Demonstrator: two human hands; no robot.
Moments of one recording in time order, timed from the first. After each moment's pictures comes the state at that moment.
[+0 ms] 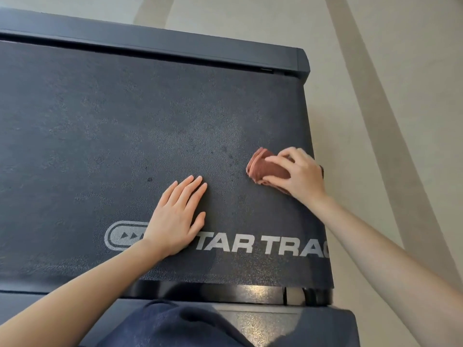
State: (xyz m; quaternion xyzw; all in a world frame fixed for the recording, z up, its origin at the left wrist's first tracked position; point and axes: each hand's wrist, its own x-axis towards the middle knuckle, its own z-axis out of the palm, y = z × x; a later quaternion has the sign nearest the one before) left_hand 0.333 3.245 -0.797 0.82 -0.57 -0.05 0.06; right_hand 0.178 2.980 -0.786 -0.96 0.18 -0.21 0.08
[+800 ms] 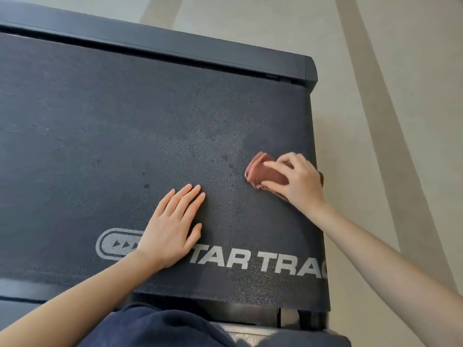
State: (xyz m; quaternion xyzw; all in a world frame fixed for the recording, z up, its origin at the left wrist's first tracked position) left_hand 0.330 3.243 -0.794 0.83 -0.56 -0.06 0.06; right_hand 0.192 2.965 -0.790 -0.96 0.16 -0.20 0.09
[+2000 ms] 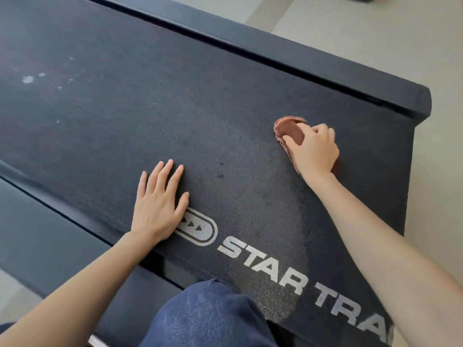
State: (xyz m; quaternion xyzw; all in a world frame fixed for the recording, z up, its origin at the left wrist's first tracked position) left_hand 0.386 3.340 -0.804 0.97 -0.24 -0.01 0.09; right_hand 0.374 3.008 -0.788 -0.94 0.30 -0.14 0.10
